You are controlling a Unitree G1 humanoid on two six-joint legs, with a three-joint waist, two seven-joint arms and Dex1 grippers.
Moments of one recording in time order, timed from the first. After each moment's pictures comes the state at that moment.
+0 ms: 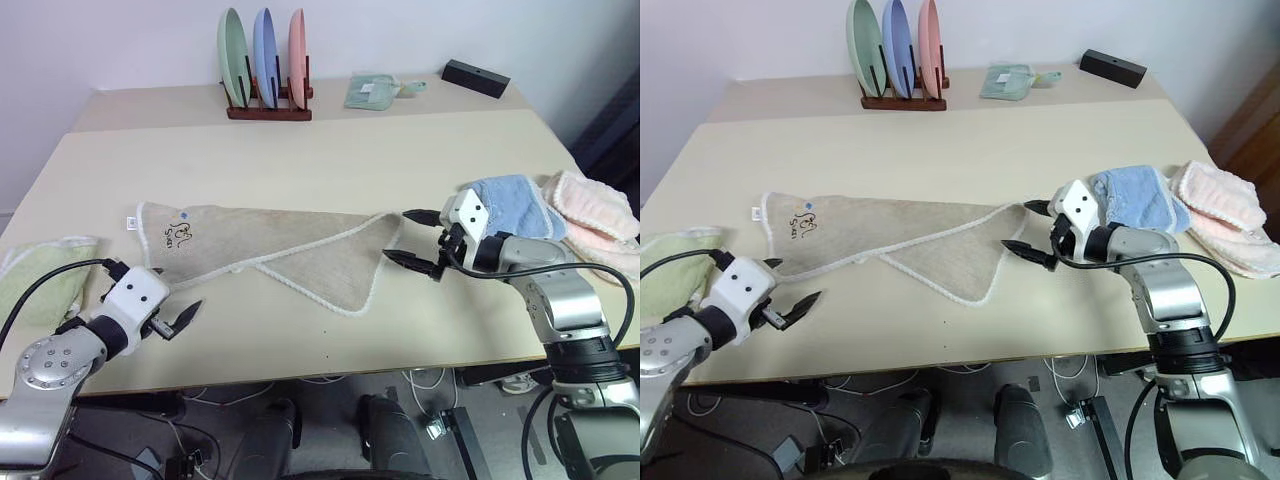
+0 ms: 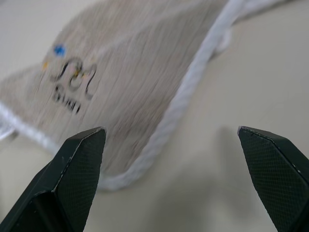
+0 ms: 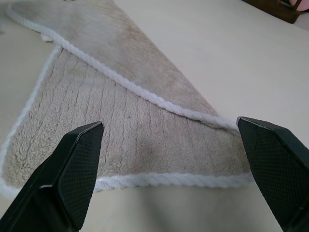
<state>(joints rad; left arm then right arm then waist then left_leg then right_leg) 0.24 0.78 0.27 -0.43 -0.13 0.42 -0.58 -0.42 -0.64 0.00 0.00 0.30 0.34 0.96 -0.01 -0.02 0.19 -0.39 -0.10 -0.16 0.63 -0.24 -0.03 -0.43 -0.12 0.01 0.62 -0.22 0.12</state>
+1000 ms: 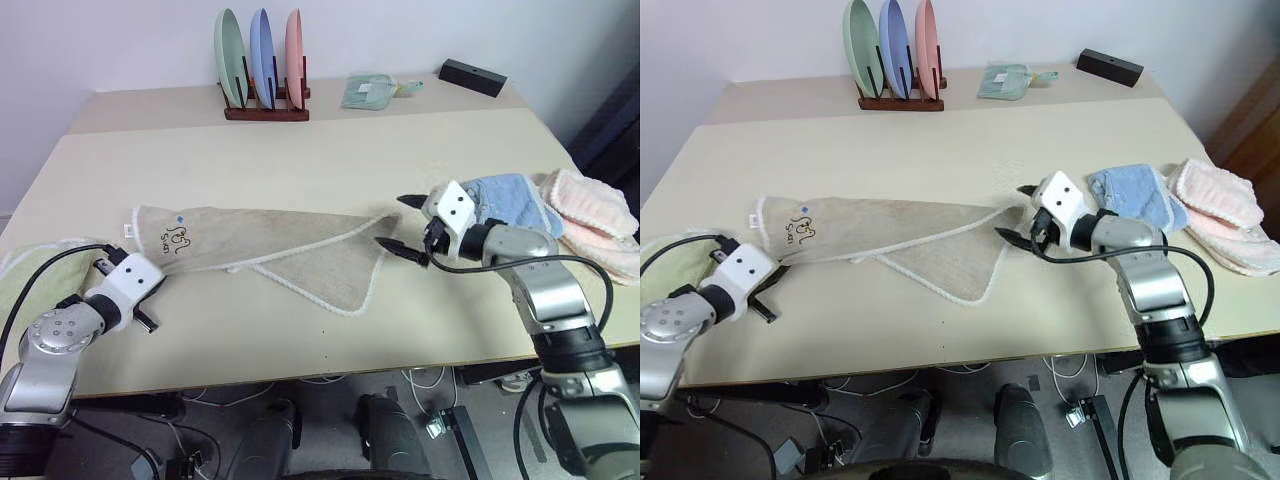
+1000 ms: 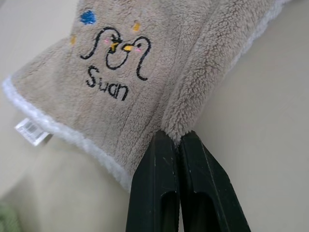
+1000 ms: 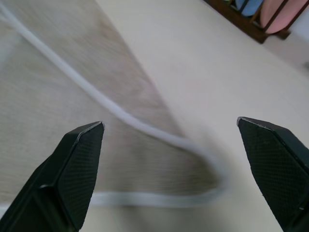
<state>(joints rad) 0.07 0.80 0.22 -0.08 -0.01 0.19 -0.61 -0.55 -0.62 0.09 0.10 0.12 0.20 0.85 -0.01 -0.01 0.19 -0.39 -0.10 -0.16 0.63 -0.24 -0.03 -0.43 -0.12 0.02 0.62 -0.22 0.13</state>
